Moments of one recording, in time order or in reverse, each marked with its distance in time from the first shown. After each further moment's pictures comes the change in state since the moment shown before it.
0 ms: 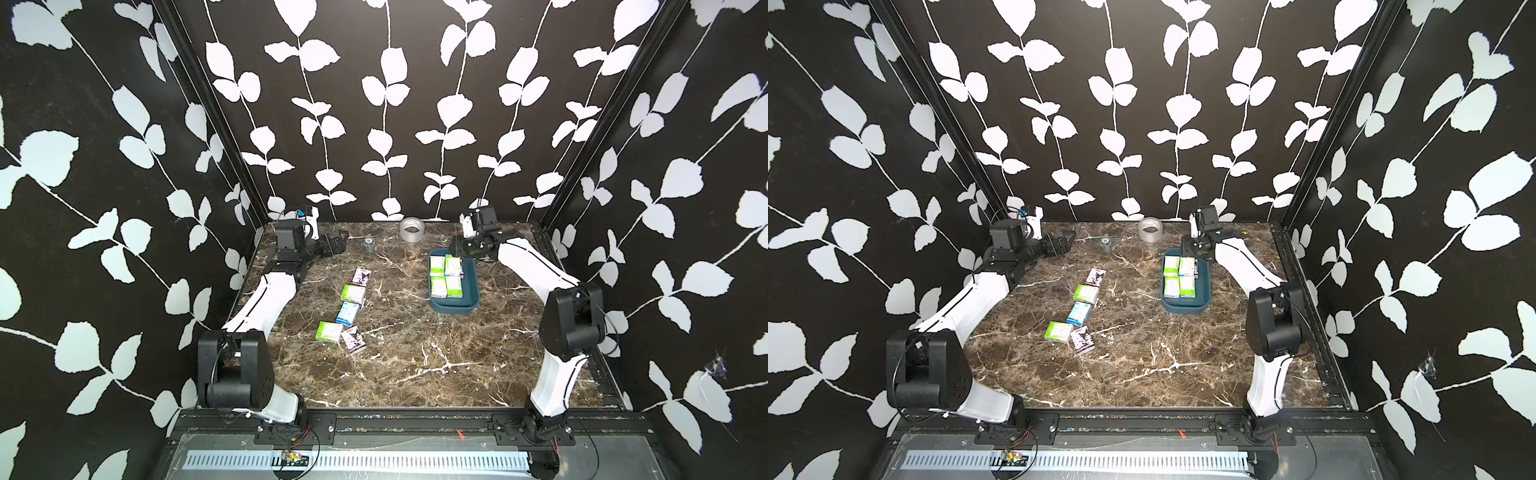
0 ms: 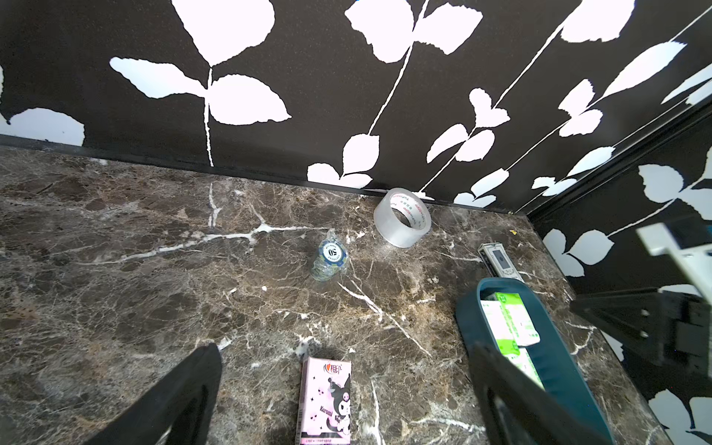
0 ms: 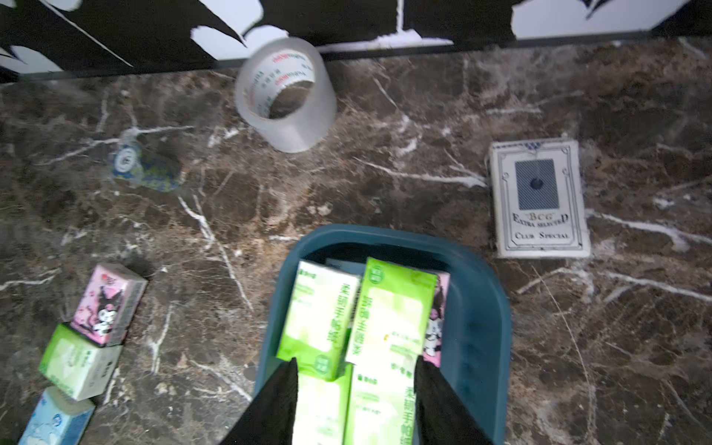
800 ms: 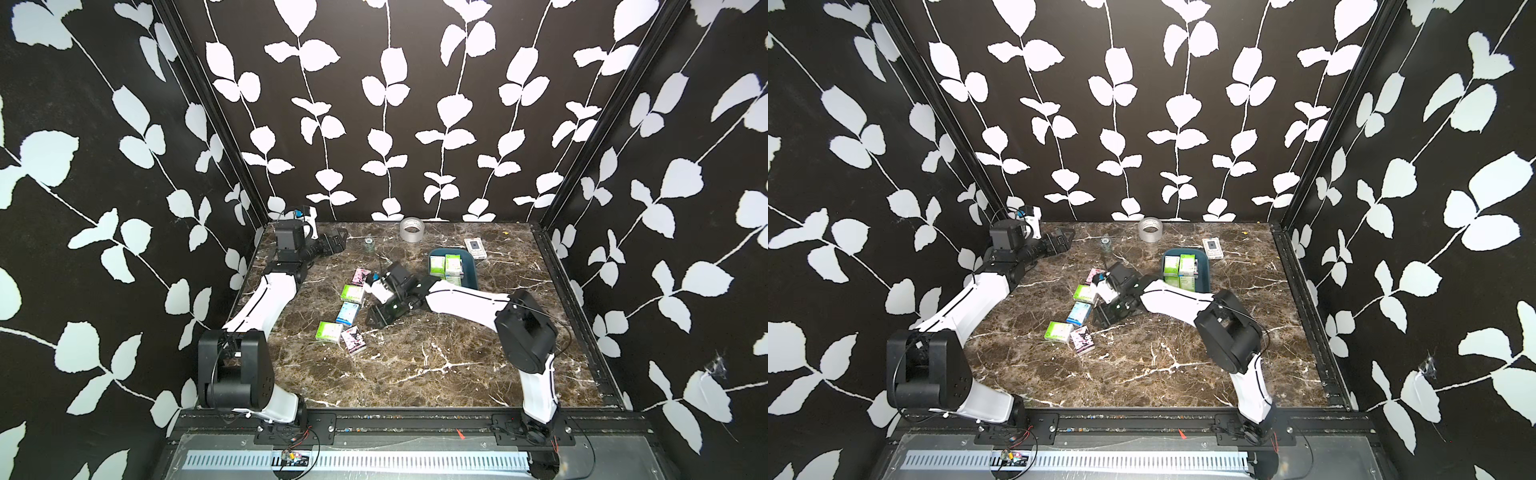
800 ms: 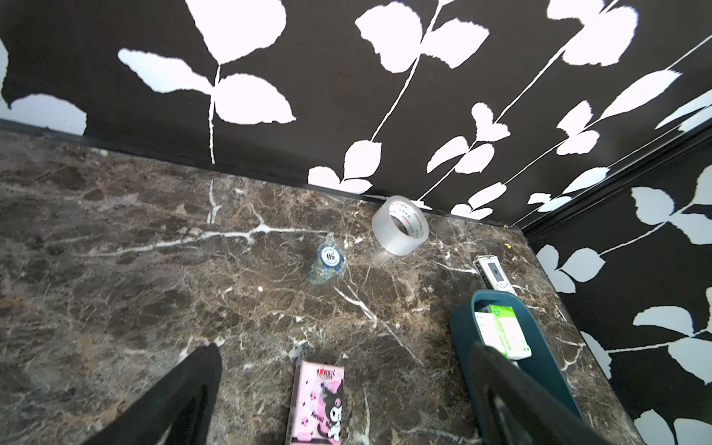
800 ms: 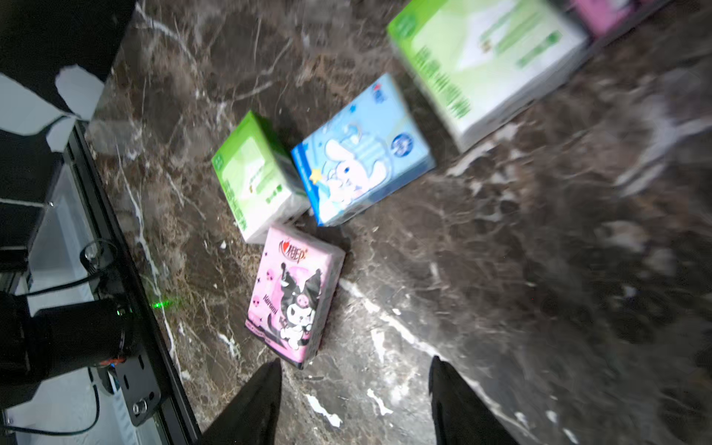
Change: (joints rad) left arm 0.000 0.000 -0.008 0.003 -0.014 -0.055; right arm 0.562 0.161 -0.110 0.077 -0.300 -0.014
